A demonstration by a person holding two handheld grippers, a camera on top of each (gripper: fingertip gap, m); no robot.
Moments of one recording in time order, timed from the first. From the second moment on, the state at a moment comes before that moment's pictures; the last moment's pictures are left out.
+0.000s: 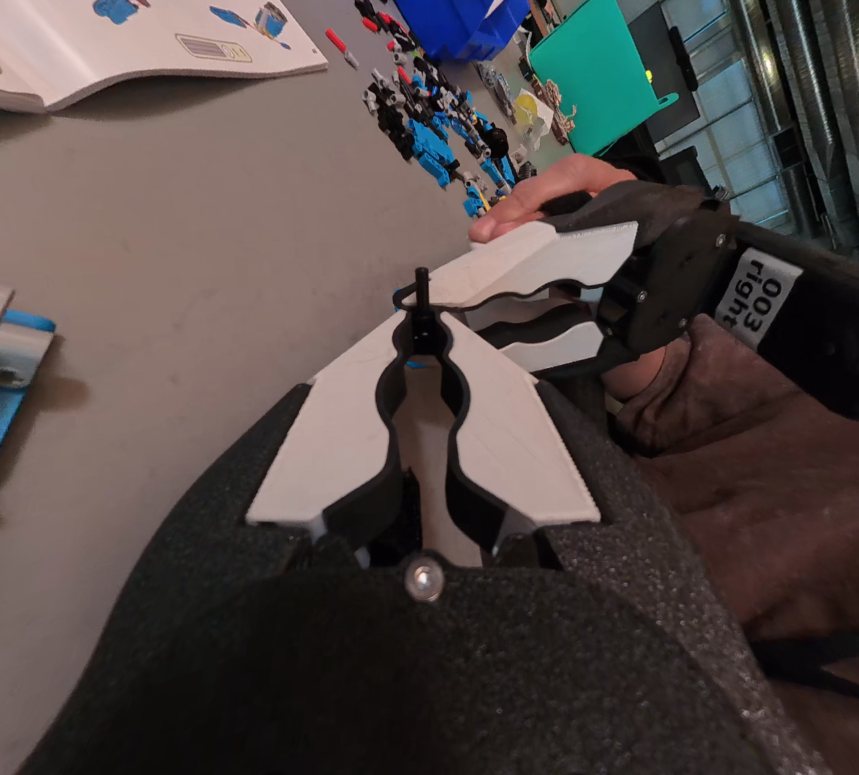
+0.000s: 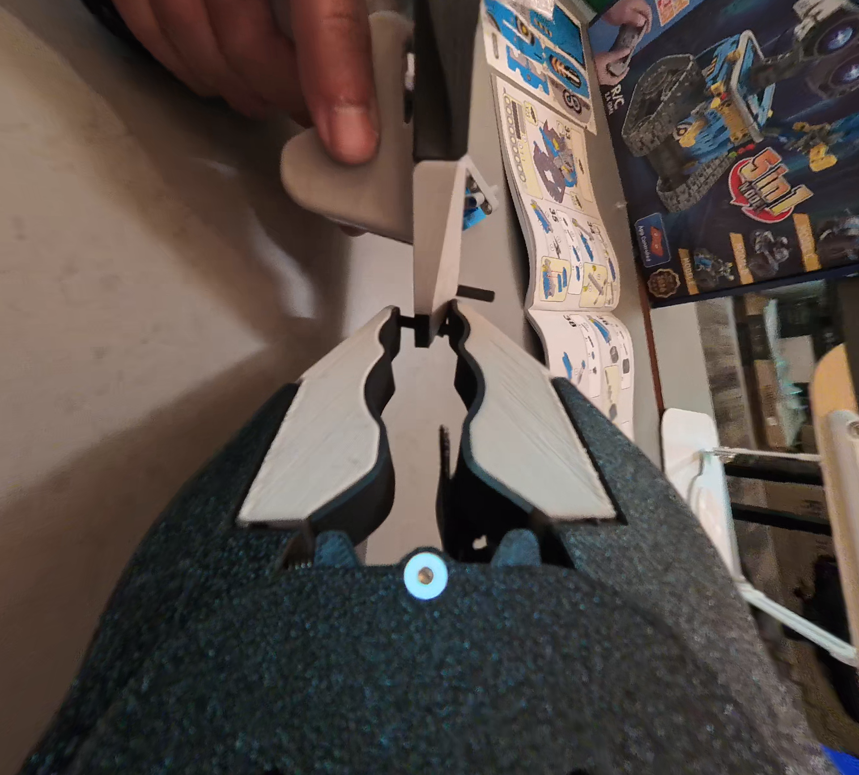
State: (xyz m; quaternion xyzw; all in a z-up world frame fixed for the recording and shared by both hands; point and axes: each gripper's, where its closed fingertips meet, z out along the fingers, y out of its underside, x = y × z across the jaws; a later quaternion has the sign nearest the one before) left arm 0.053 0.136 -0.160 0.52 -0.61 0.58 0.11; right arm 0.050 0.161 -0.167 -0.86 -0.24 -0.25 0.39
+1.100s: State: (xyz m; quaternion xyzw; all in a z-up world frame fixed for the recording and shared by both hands) left arm 0.064 0.157 -0.138 0.53 -0.53 0.65 0.11; right arm 0.064 0.158 -0.129 -0.84 -0.14 -0.20 0.49
